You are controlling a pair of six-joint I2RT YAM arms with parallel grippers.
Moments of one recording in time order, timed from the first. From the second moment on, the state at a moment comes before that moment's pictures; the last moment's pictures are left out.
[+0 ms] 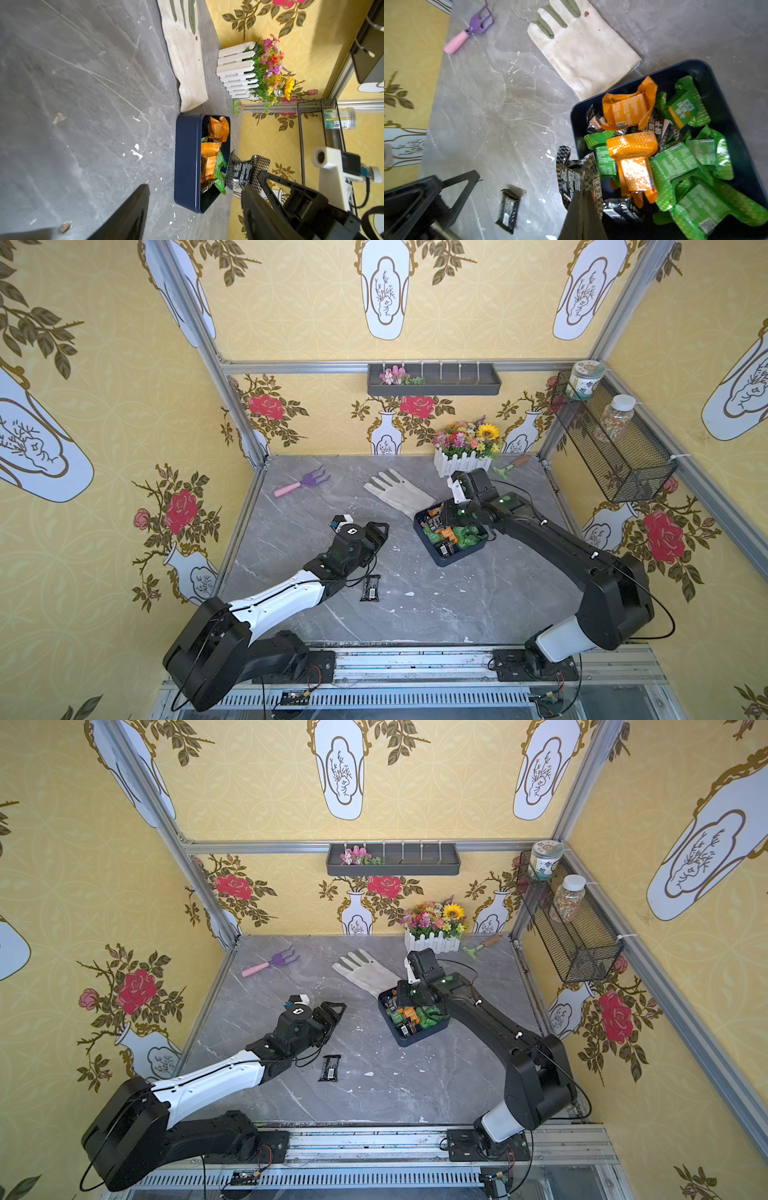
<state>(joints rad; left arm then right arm) -0.65 1.21 0.54 0.18 -0.07 -1.34 0.48 1.51 1.20 -0.58 -0.19 0.45</state>
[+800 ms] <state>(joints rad) -0.64 1.02 0.41 0.05 -0.15 -1.45 0.96 1.56 0.80 -0.14 -0.07 1.13</state>
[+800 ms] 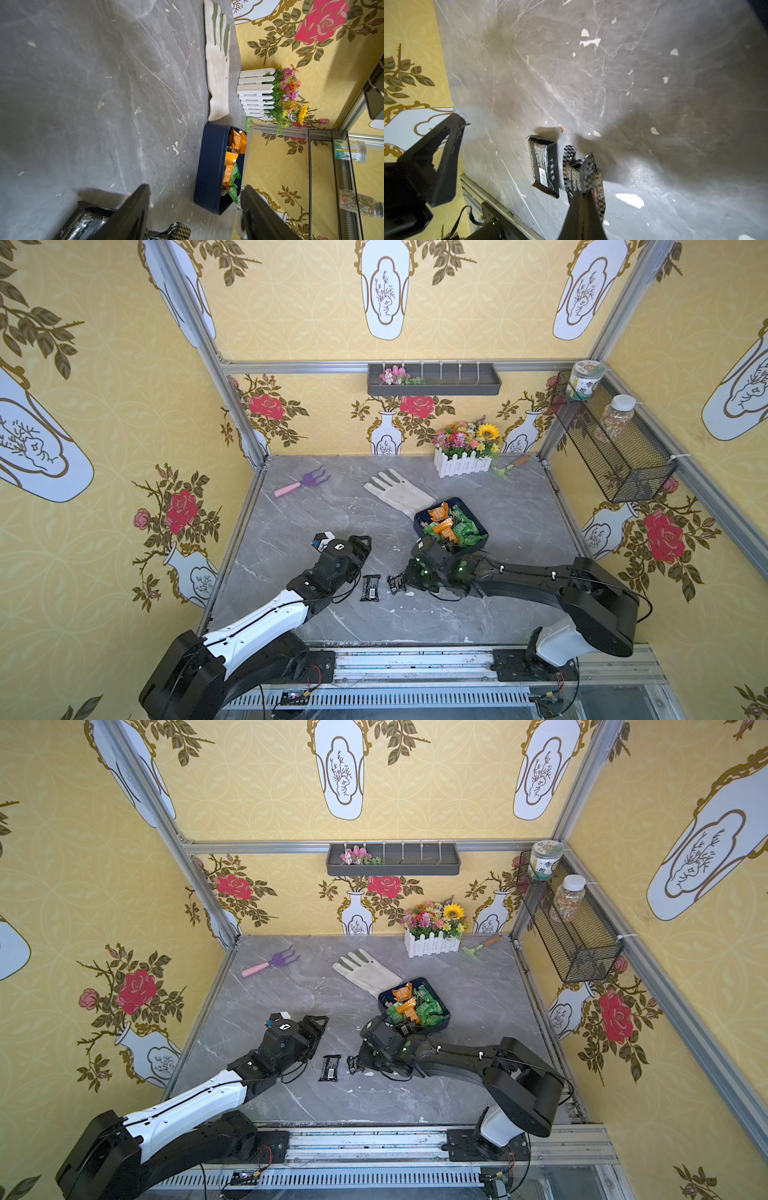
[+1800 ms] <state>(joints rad) -0.75 1.28 0.63 0.07 -0.08 -1.35 0.56 1.28 0.88 -0.36 0.01 0.82</state>
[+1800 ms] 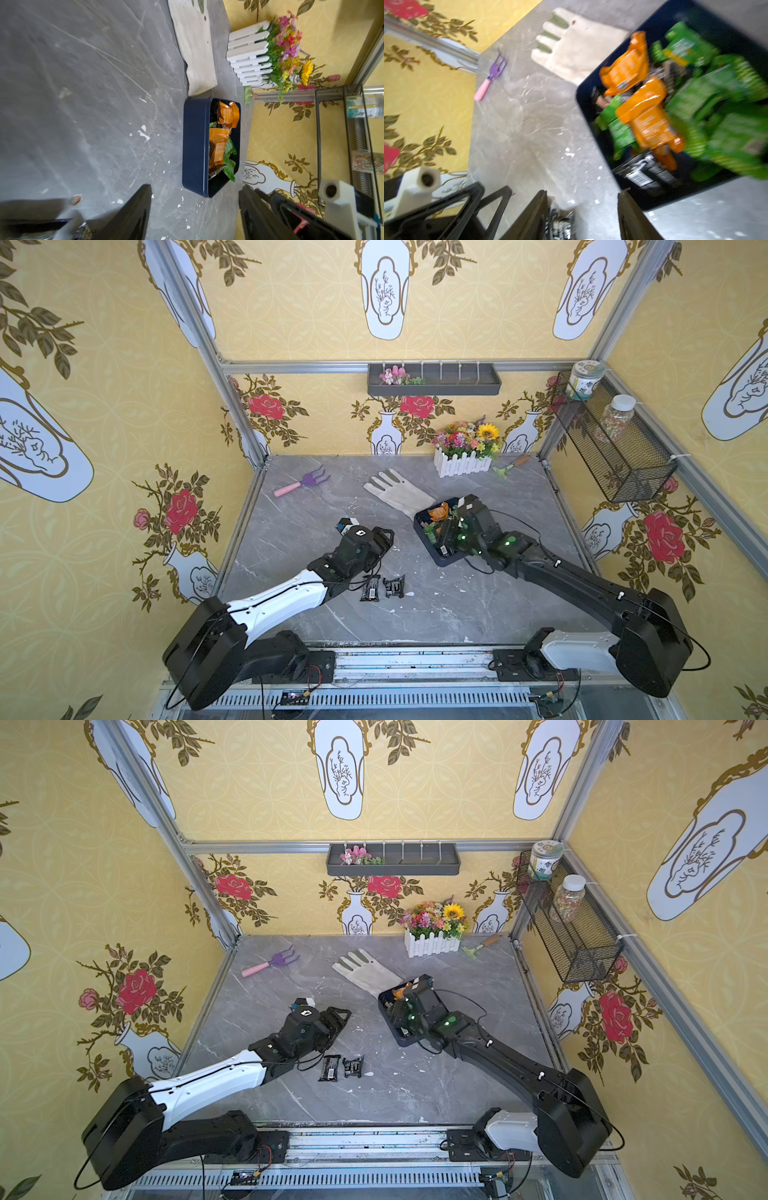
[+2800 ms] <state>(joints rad) -0.81 1.99 1.24 -0.10 -0.12 -1.22 0.27 1.21 0.86 -0.43 -0.23 0.68</state>
